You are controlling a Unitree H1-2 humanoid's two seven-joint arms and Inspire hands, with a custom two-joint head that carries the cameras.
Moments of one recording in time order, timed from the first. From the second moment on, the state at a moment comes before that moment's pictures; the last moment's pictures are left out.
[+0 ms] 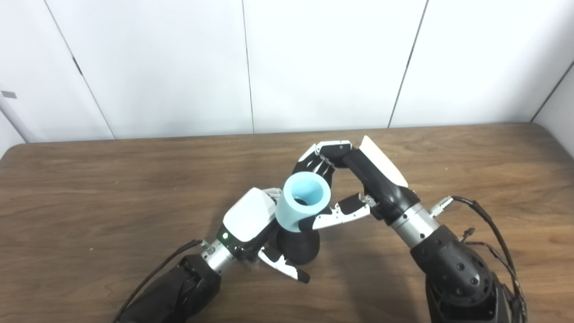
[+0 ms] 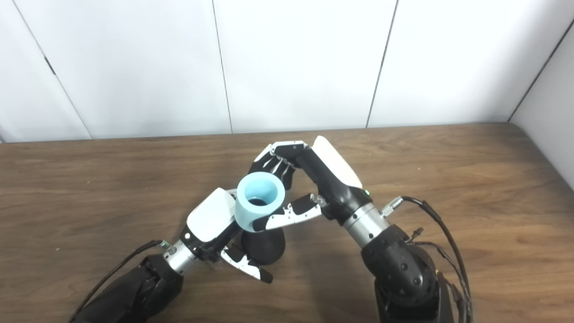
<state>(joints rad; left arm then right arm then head) -0.43 0.29 -0.69 0.37 0.90 -0.44 0.42 -0.20 -0.07 0.04 -0.55 -0.50 0.08 0.47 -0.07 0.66</state>
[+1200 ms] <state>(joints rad) -0.43 0.28 -0.68 0.37 0.90 -0.44 0.42 -0.34 -0.13 0.13 -0.66 -0.63 0.46 0.68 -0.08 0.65</state>
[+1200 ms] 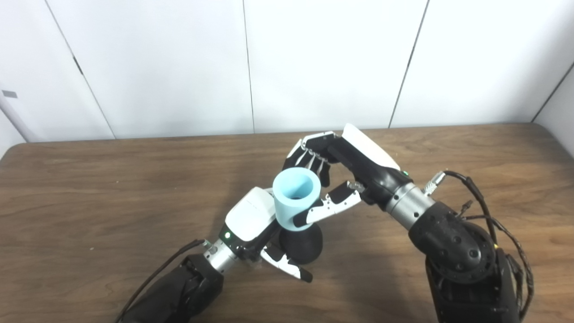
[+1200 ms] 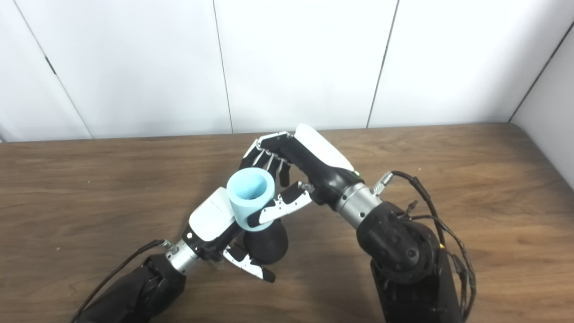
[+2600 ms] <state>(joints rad) -0.43 0.28 -0.68 0.37 0.90 -0.44 0.40 -0.26 -0.19 0.16 -0.62 -0.60 0.26 0.51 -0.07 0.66</state>
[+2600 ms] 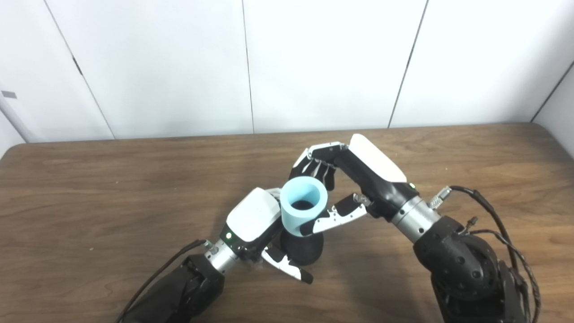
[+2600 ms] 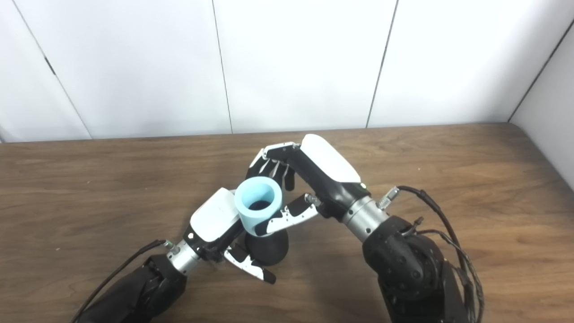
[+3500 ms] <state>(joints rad) -0.43 0.28 -0.68 0.37 0.90 -0.44 0.39 -0.23 -0.20 0.18 -0.62 -0.64 0.36 0.55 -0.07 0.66</state>
